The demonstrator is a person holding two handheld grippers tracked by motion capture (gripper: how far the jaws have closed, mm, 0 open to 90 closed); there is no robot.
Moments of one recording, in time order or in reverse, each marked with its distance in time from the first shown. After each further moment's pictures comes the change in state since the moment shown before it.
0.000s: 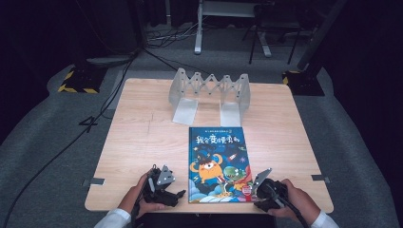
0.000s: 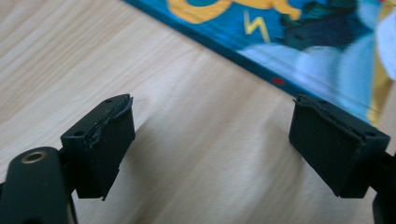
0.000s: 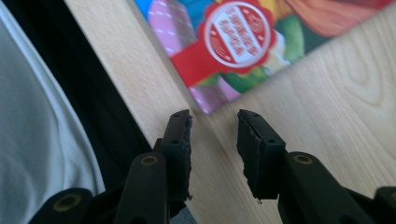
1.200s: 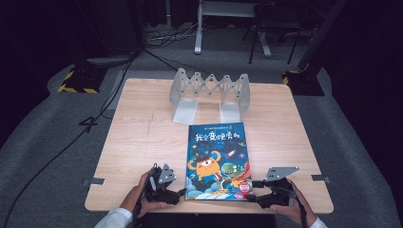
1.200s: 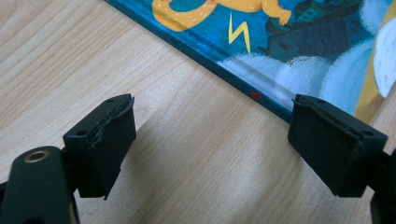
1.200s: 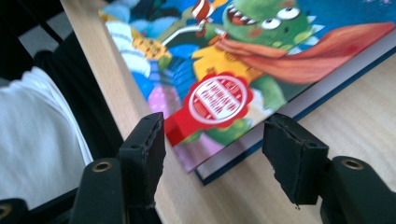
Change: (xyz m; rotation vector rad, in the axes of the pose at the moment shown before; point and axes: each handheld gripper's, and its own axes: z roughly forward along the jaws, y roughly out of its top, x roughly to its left) left arm -0.004 0.004 0.004 0.000 -0.002 0.003; right arm -0.021 -0.026 0.004 -0.574 0.172 0.163
